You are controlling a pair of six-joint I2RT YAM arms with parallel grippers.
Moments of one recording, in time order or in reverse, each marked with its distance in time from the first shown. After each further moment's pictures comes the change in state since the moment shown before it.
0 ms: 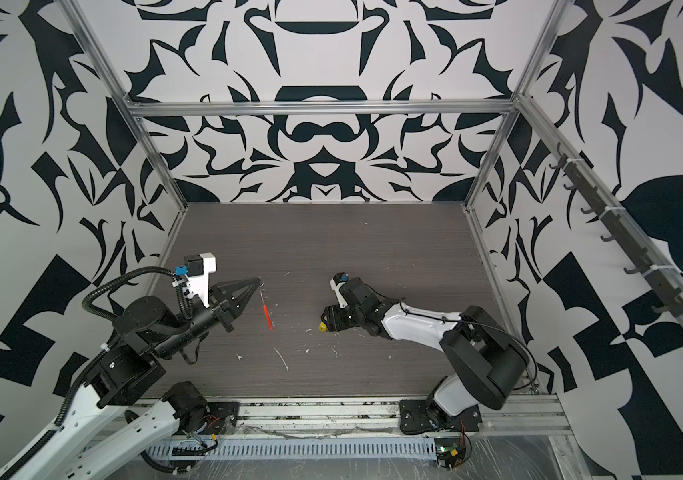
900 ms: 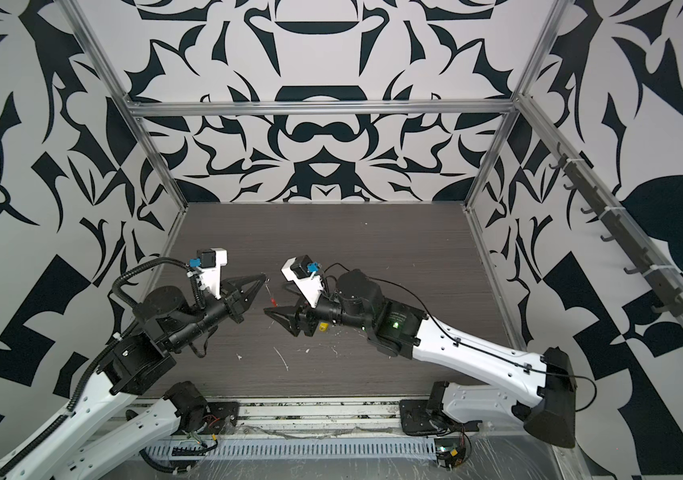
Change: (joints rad) left arm 0.000 0.089 0.014 -0.027 -0.076 -0.071; right arm 0.329 -0.264 0.338 0.050 0.003 -0.310
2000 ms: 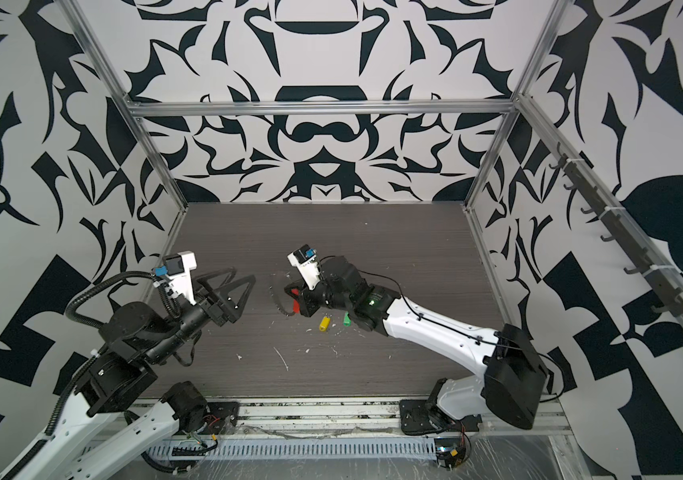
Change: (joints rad) left arm 0.000 -0.150 0.000 0.004 -0.085 -0.040; right arm -0.216 0.226 -0.030 -0.018 -0.147 0.181
